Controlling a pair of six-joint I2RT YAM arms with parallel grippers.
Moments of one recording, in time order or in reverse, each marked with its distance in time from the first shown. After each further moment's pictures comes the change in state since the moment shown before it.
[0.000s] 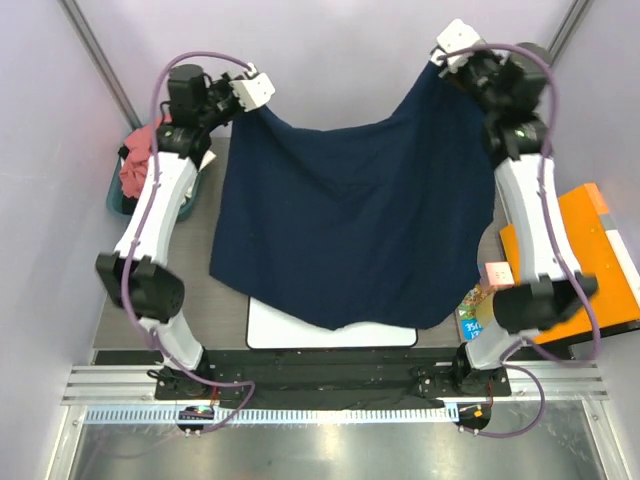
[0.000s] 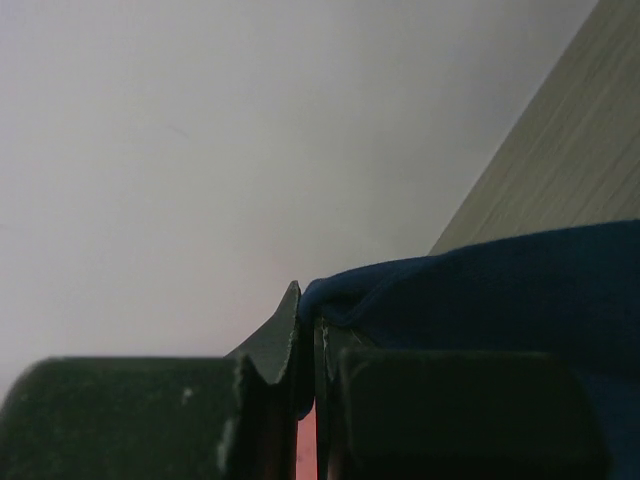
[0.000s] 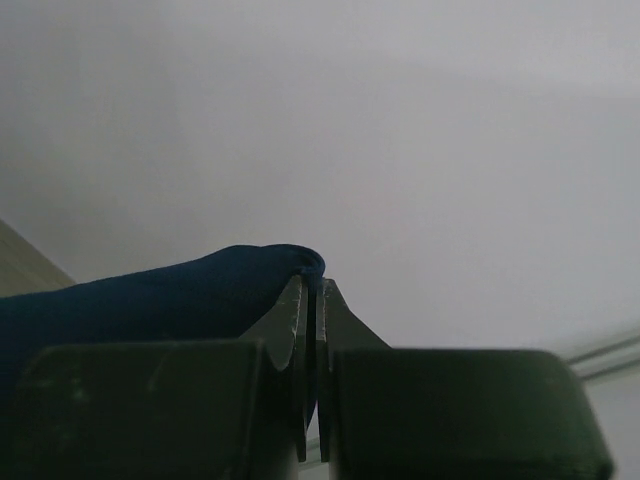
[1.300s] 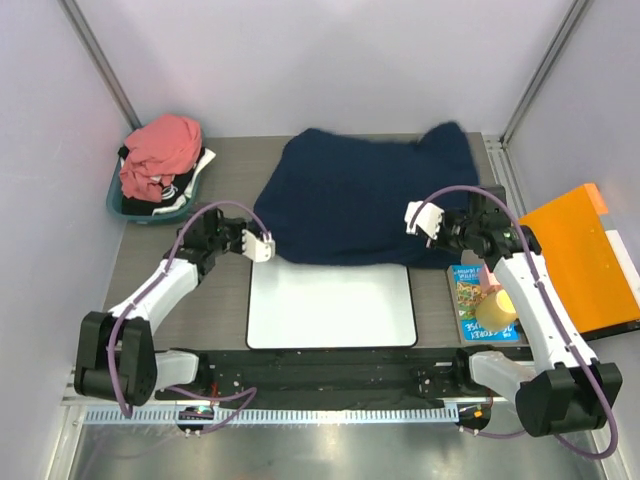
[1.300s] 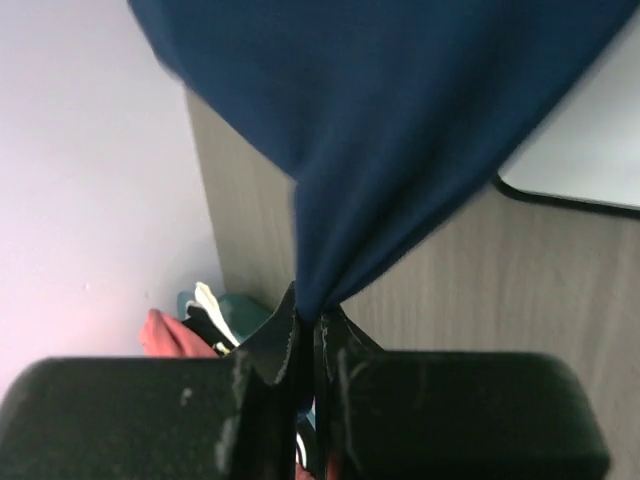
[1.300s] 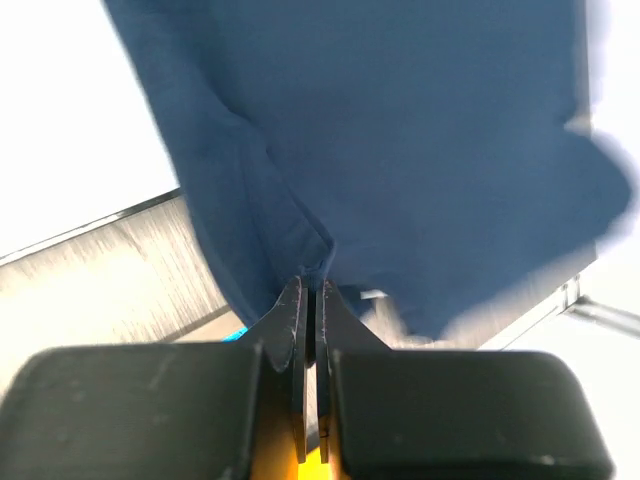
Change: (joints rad) left arm 0.004 -0.428 -1.230 0.356 0.044 0.565; right arm 0.009 -0.474 -0.966 -0.537 -0.095 -0.354
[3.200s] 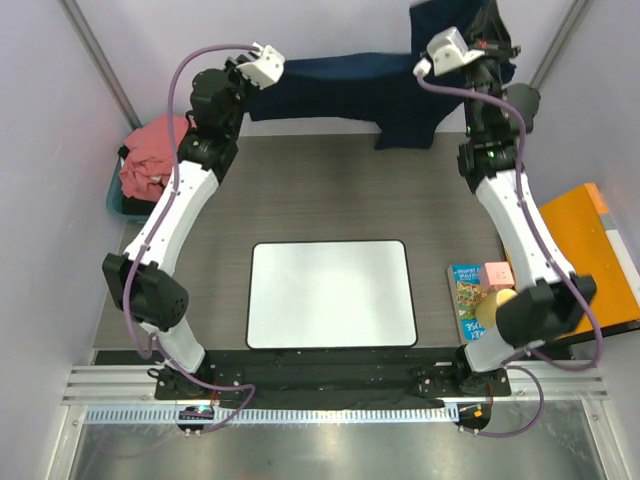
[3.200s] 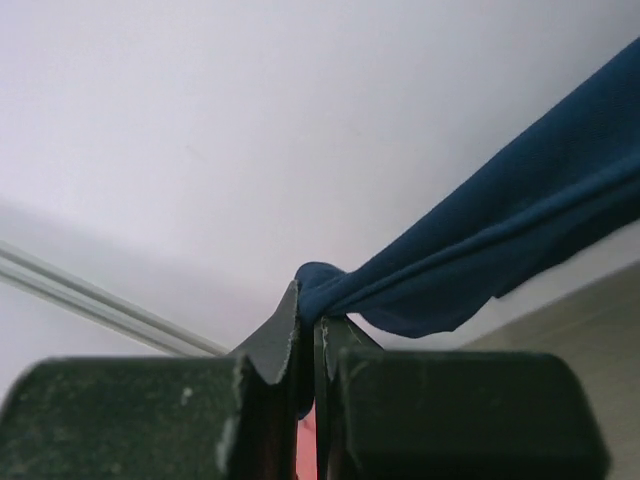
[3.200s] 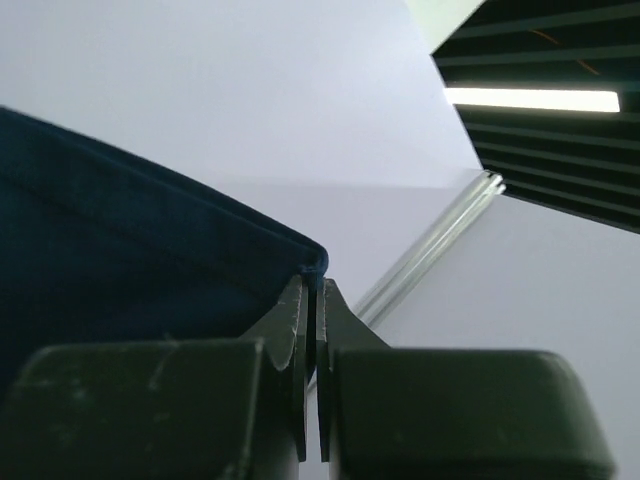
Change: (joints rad) left arm -0.120 0.492 1.187 0.035 -0.543 -0.695; right arm 0.084 0.579 0.811 1.344 0.441 0.015
